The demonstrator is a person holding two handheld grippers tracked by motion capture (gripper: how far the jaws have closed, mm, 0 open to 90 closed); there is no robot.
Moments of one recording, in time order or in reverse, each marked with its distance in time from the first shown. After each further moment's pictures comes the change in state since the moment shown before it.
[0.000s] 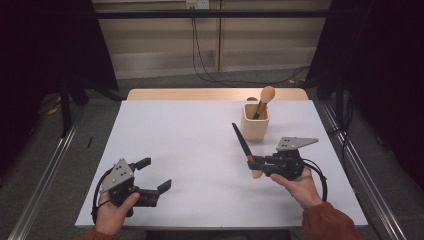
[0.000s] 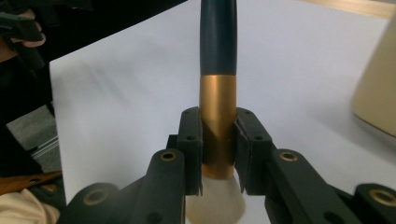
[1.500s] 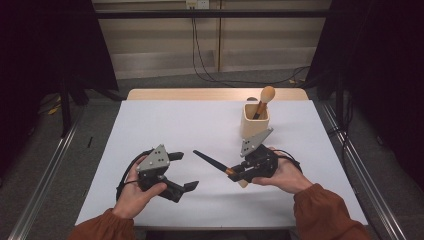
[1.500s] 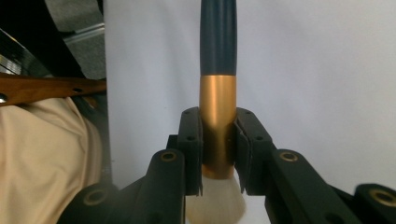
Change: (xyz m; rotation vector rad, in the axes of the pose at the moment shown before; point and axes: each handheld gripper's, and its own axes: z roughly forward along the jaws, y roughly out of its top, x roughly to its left) left arm -0.021 0.045 0.057 0.181 -0.231 0.136; right arm 0.036 0.049 0.043 0.372 0.190 -0.288
